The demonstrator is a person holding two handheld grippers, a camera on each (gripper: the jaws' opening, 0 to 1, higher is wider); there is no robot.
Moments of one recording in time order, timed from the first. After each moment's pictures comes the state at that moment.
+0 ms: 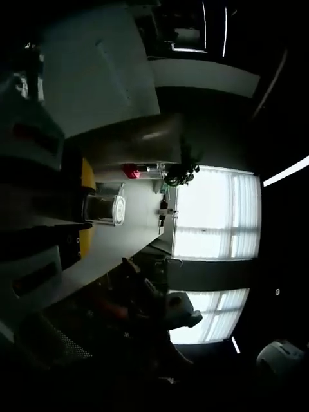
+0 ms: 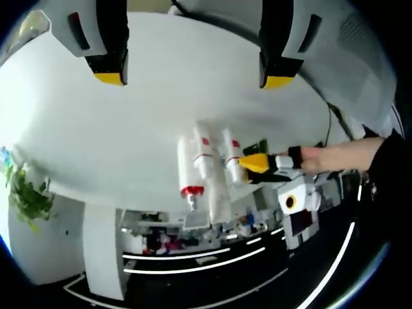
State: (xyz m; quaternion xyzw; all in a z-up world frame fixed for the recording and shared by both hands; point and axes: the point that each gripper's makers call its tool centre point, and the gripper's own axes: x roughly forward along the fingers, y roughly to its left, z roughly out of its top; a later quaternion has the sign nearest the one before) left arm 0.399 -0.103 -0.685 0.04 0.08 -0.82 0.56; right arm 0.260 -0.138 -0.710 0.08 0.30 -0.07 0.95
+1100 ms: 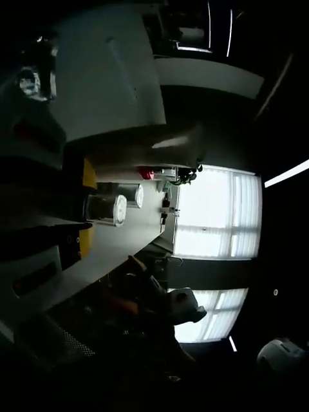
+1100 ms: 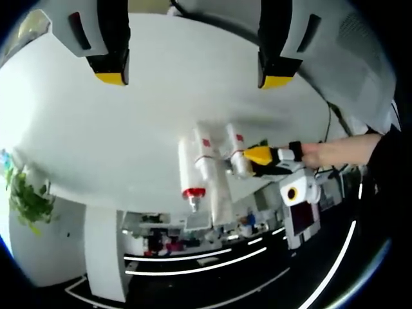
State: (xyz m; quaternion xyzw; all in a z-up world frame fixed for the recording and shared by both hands) left arm 0.405 -0.089 -0.697 0.03 0.09 -0.83 0.56; right arm 0.260 -0.137 -0.713 0.09 0.31 -0.07 0.95
